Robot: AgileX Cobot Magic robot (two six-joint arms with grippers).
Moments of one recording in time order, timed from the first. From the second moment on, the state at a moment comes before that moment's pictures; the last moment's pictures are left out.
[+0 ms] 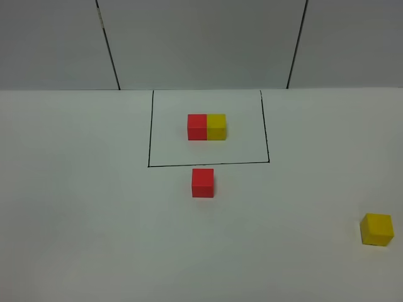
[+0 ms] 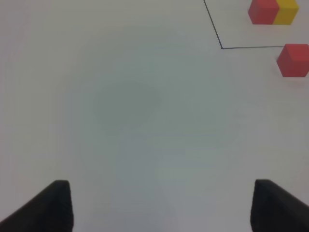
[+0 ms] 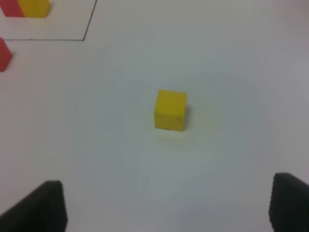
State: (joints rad) left arm -0.10 -0.01 -0.51 0.00 1.04 -0.06; right arm 0.03 0.01 -0.50 0.07 1.08 -0.01
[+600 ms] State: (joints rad) left arm -0.10 -0.01 -0.51 0.00 1.04 -0.06; right arm 0.03 0.85 -0.56 0.37 0.80 -0.14
